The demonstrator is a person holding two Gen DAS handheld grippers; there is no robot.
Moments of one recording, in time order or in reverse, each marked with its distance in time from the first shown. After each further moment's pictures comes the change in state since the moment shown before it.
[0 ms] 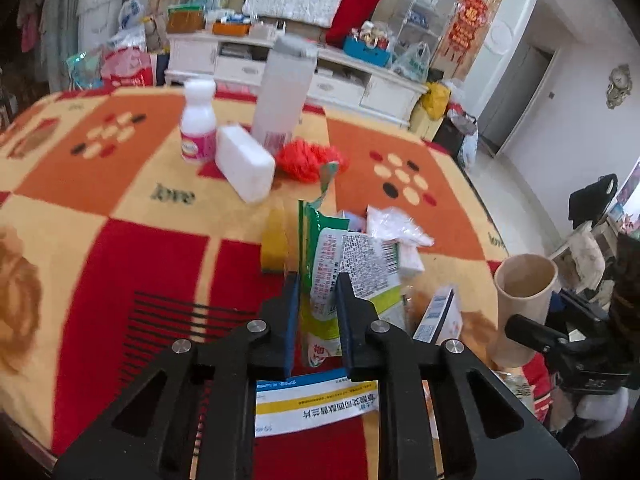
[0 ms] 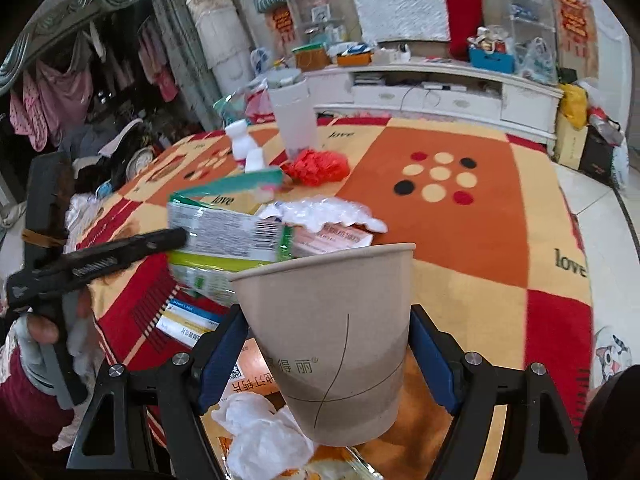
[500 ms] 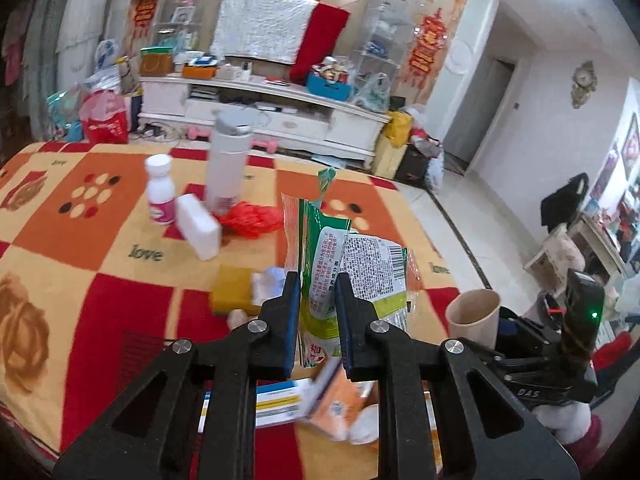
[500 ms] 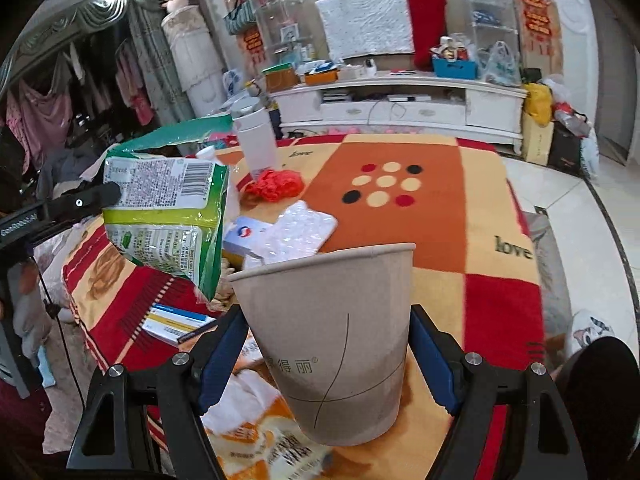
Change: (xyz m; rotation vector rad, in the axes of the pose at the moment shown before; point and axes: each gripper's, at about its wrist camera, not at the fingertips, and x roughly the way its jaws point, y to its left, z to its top) left arm -0.056 -0.062 0.023 0.076 -0.105 -0.101; right arm -0.046 -0.032 -0.018 0.067 -0.062 -0.086
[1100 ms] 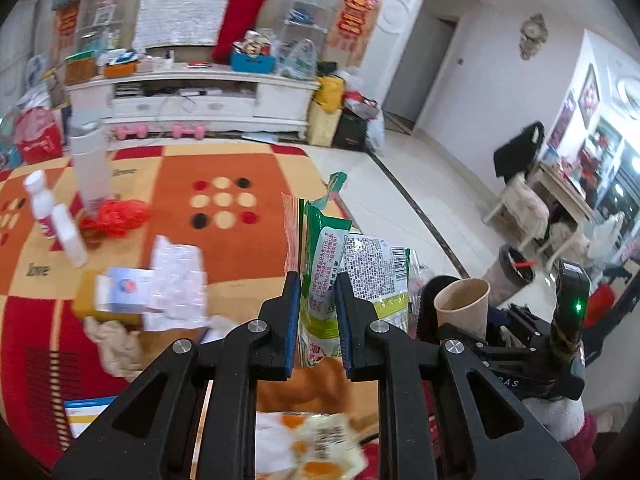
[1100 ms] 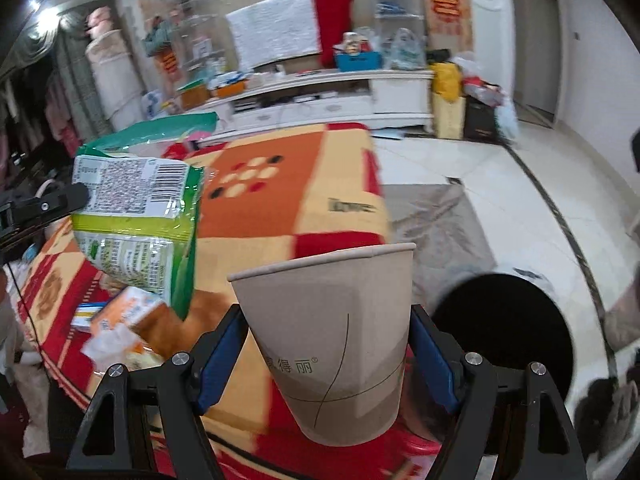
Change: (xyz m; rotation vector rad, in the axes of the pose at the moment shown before) left arm 0.063 -0.143 -0.010 0.146 0.108 -0.157; right arm -0.065 -0.115 -0.049 0.164 -0.015 -0.245
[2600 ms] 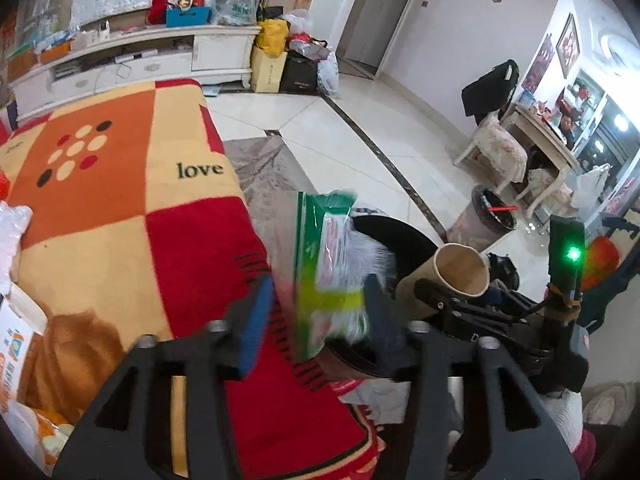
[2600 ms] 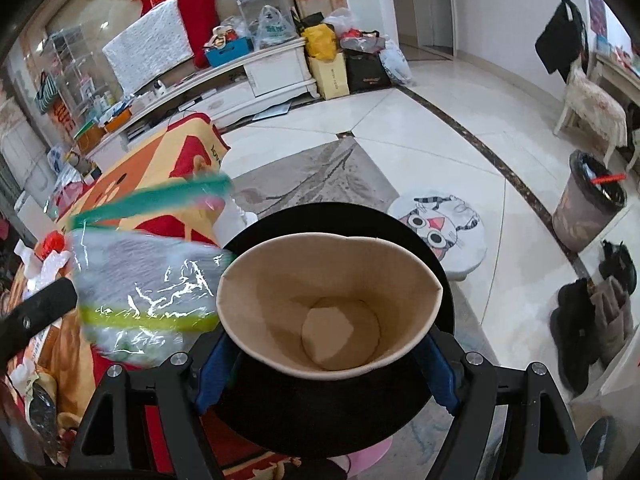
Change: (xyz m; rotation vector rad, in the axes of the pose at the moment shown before) left arm 0.139 -0.151 -0.050 0.071 0.177 -0.099; right arm -0.005 -0.156 -0.044 0.318 0.073 -0.192
